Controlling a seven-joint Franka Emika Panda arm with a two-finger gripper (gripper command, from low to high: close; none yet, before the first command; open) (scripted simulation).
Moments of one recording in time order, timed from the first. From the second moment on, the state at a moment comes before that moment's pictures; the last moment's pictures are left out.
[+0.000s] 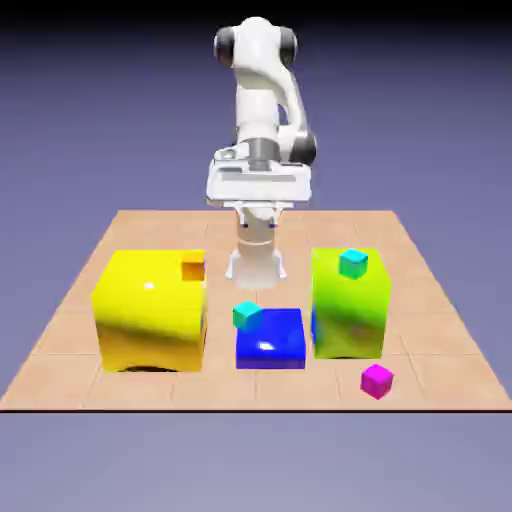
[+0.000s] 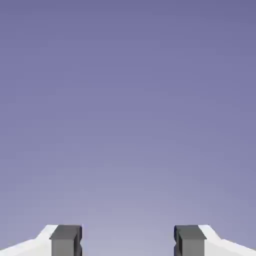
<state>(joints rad) 0.00 -0.53 0.02 -2.78 0.01 3.01 0.77</state>
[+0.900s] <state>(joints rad) -0.30 0.45 0.52 -2.12 0.16 2.36 1.41</state>
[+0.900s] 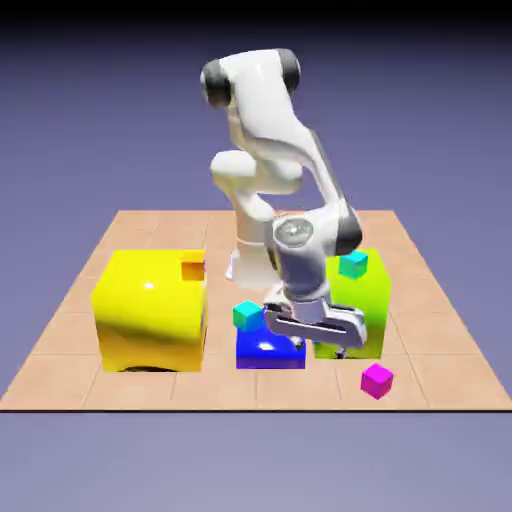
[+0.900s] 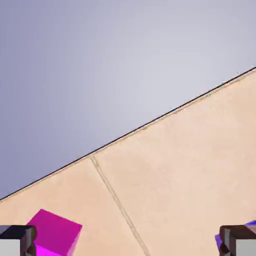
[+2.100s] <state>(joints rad) -0.18 0.55 0.35 -1.95 -0.01 1.76 1.09</state>
